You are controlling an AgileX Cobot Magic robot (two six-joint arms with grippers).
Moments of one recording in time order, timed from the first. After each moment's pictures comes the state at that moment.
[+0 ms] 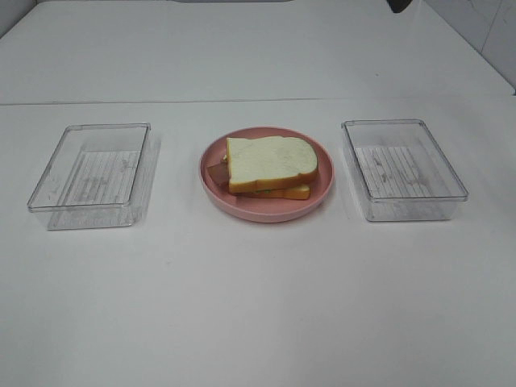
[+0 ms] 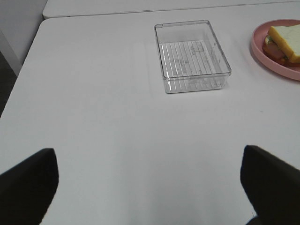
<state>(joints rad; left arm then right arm) 0.00 0.00 -0.52 -0.01 1.08 -0.01 0.31 1.61 -1.71 0.00 1.21 -0.08</state>
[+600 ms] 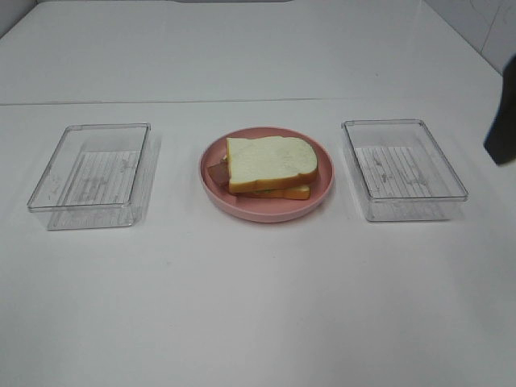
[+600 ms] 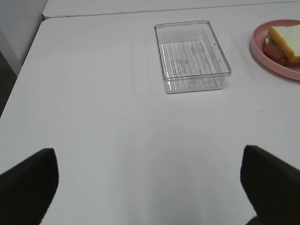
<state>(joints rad) 0.00 0.00 -0.52 -0.01 1.08 -0.01 0.31 1.16 -1.07 -0.05 1.21 -0.01</state>
